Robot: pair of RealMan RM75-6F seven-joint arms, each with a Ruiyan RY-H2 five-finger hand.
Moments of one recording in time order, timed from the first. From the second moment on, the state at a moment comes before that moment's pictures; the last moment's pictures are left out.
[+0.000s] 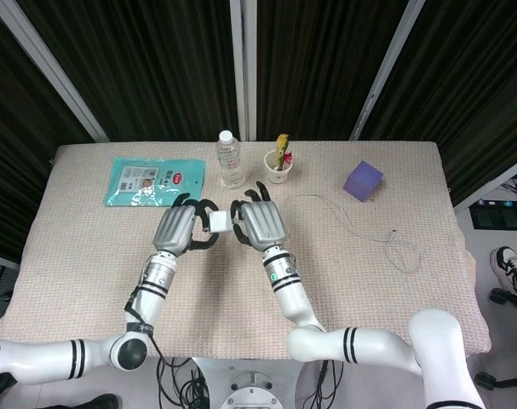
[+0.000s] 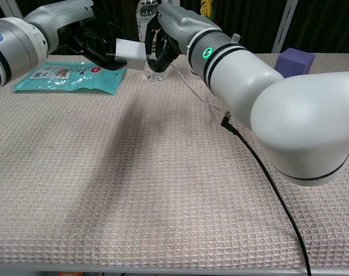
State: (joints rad) left arm -0.78 -1.59 -0.34 -1.72 0.87 1.16 0.33; right arm 1.03 -1.95 0.46 -1.38 -0.81 1.16 -0.58
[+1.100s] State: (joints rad) left arm -0.70 -1.60 -0.20 -1.48 0.94 1.03 0.20; right arm 0.86 -1.64 0.33 -1.64 -0.81 1.21 -0.65
